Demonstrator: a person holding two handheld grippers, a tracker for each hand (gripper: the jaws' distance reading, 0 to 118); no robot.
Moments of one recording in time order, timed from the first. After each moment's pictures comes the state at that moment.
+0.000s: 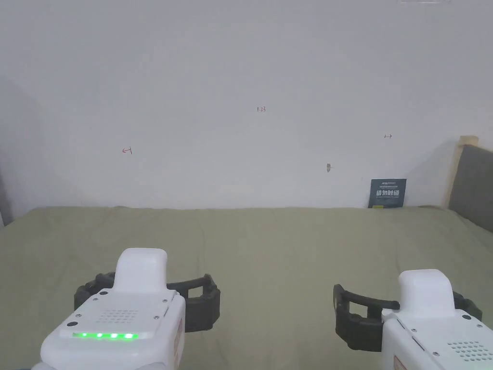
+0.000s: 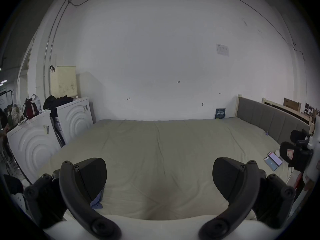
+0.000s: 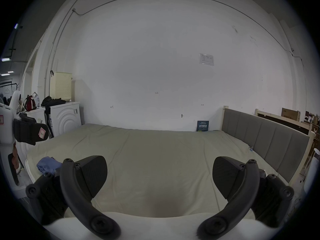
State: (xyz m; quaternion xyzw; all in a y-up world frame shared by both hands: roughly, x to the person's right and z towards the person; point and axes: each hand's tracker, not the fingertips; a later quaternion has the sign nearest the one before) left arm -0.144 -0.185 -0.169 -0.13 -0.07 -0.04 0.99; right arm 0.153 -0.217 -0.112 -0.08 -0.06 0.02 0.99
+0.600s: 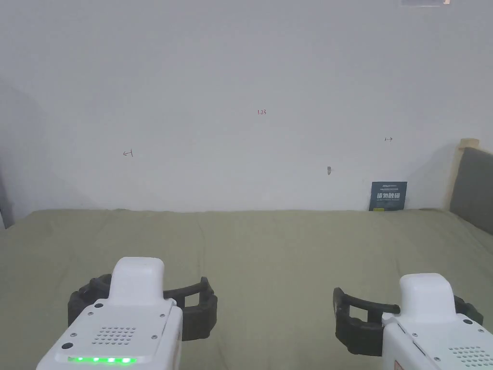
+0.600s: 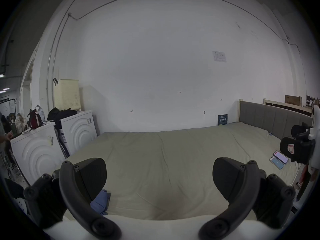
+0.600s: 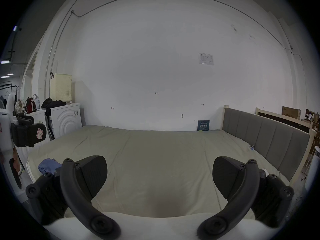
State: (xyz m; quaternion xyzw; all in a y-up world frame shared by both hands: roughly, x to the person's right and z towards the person) left arm -0.149 -0.192 -0.166 -0.09 -0.07 -0.04 0.99; right arm 0.151 -0.216 -0.110 -0.08 -0.06 0.01 0.99
